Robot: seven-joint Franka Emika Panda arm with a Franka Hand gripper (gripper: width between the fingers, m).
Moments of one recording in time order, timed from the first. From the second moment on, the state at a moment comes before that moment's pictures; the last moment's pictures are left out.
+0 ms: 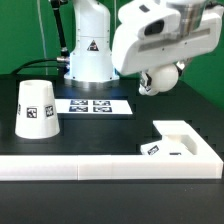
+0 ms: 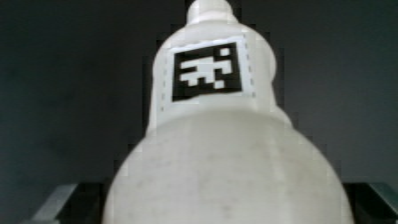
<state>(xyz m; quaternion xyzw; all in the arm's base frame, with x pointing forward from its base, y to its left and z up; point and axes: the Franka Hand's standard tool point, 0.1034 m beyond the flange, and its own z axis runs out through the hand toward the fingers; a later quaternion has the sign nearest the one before) 0.525 0.099 0.125 -0.97 -0.19 0.17 0.06</state>
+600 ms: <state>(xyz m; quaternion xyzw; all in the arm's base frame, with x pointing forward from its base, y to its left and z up) 0.552 0.087 0.133 -0.98 -0.18 -0.05 0.05</state>
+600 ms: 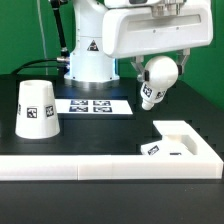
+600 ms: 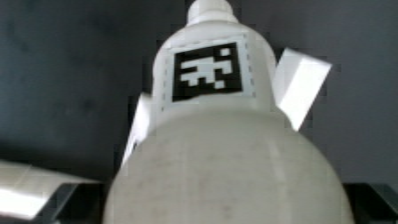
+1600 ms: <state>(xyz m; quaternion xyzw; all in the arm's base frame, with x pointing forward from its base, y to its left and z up) 0.603 0.096 0.166 -0.97 -0.16 -0.19 0.04</state>
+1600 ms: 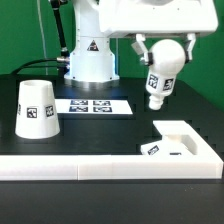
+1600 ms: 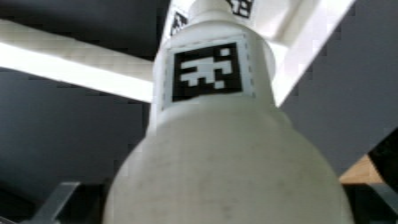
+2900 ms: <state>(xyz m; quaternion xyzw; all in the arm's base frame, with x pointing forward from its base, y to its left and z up) 0.625 0.109 0.151 -0.96 -0.16 -0.22 0.04</state>
